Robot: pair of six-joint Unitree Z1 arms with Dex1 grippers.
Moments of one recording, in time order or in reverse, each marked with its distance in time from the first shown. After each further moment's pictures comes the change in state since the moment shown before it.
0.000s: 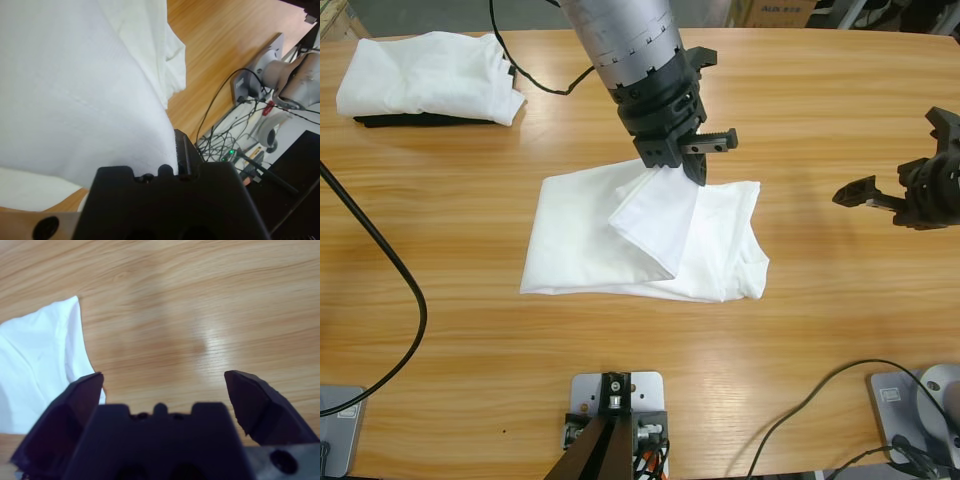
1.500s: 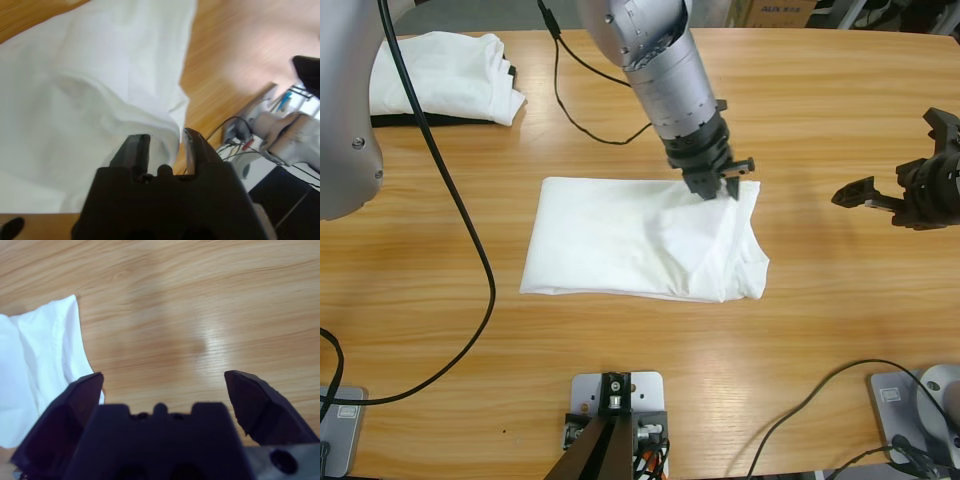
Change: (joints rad) arm 0 -0.022 0.158 -0.006 -0.222 -0.036 -0.243; arm 1 0.000 0.007 0.000 -0.001 0.000 -0.006
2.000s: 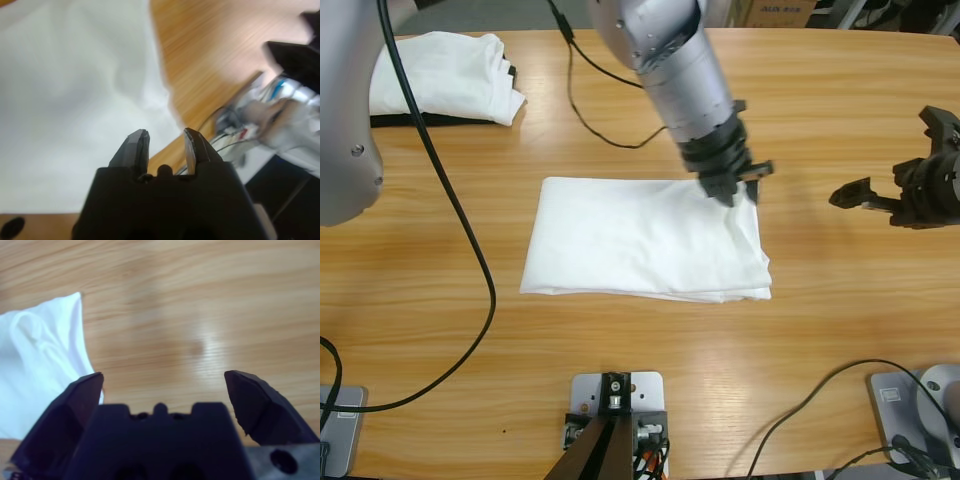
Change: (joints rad) arm 0 -0.011 -0.007 0.000 0.022 -0.032 0.050; arm 1 0.077 -0.007 -0.011 0.000 -0.044 -0.011
